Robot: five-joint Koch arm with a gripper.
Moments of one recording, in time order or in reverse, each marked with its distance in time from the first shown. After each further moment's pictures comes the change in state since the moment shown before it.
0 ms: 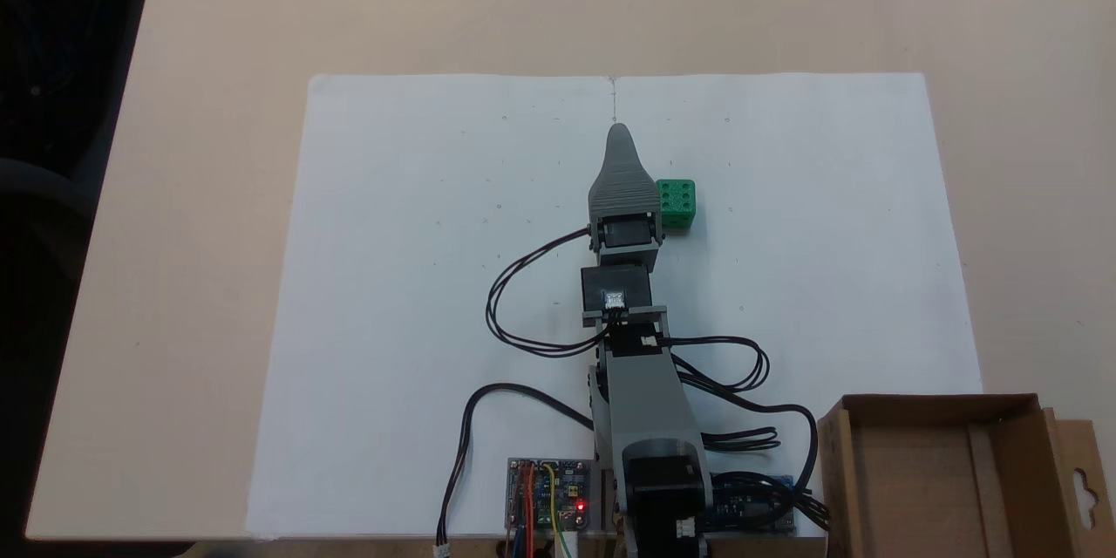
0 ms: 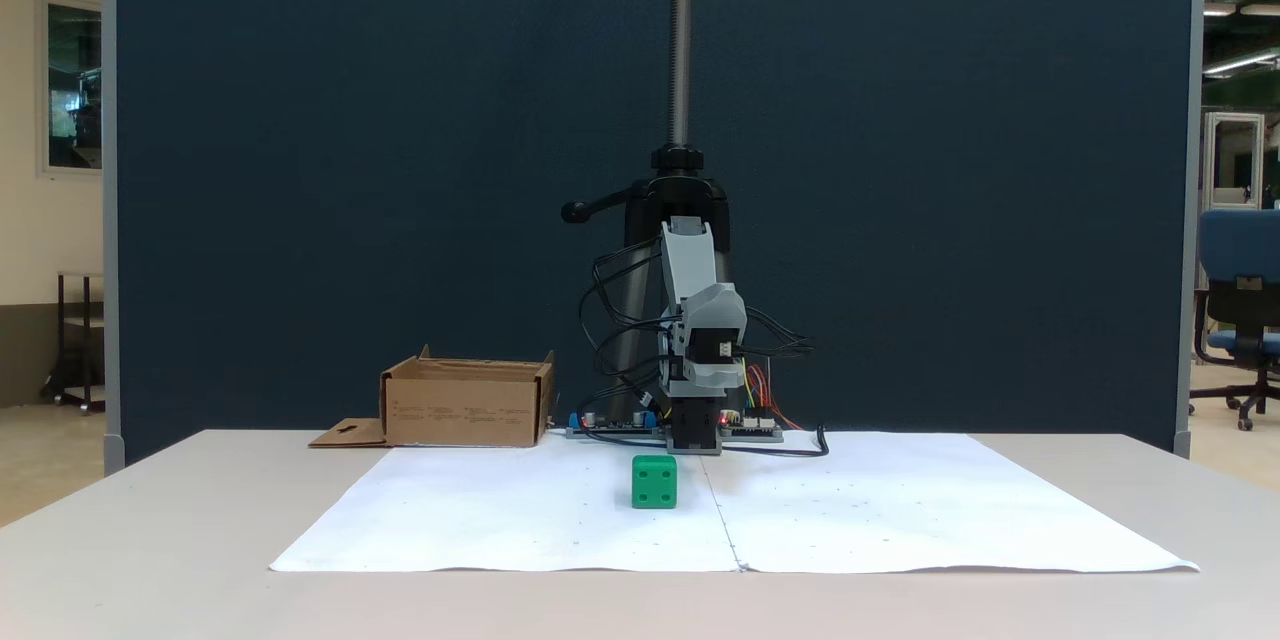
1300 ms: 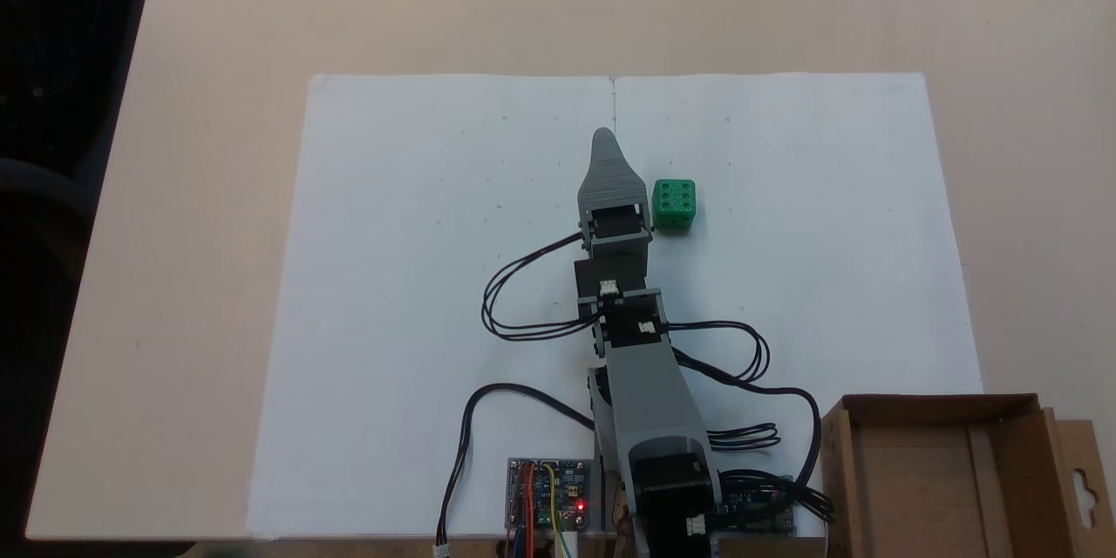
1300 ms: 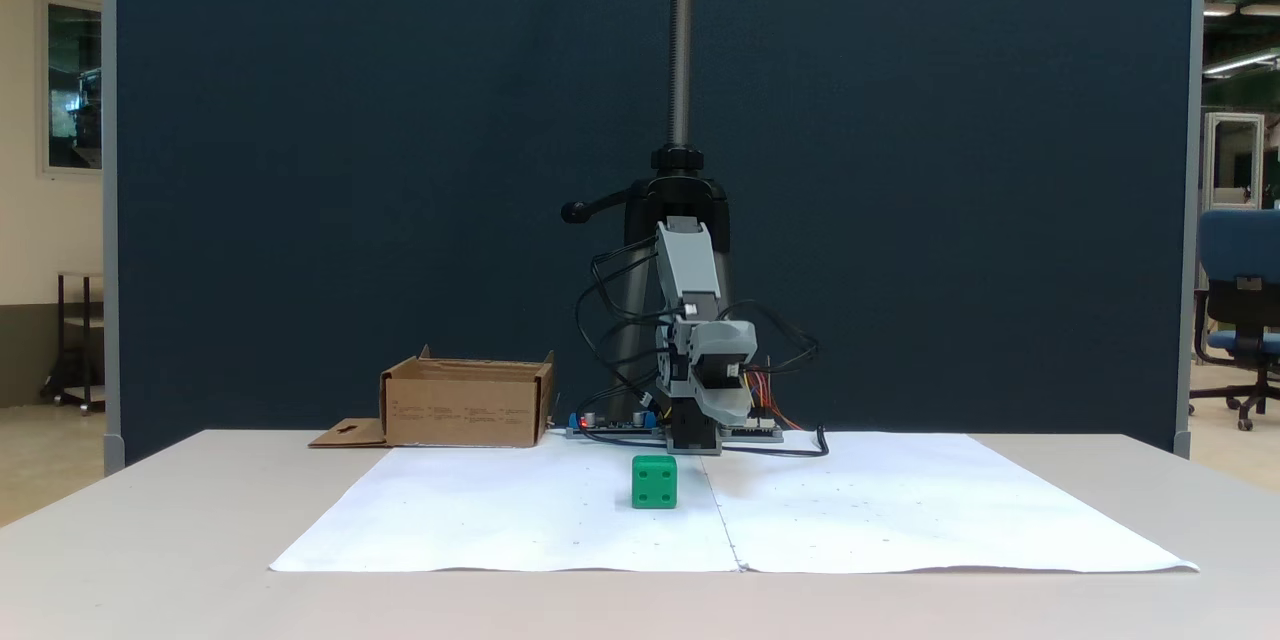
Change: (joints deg) arm -3.3 0.0 -7.5 22.1 -0.1
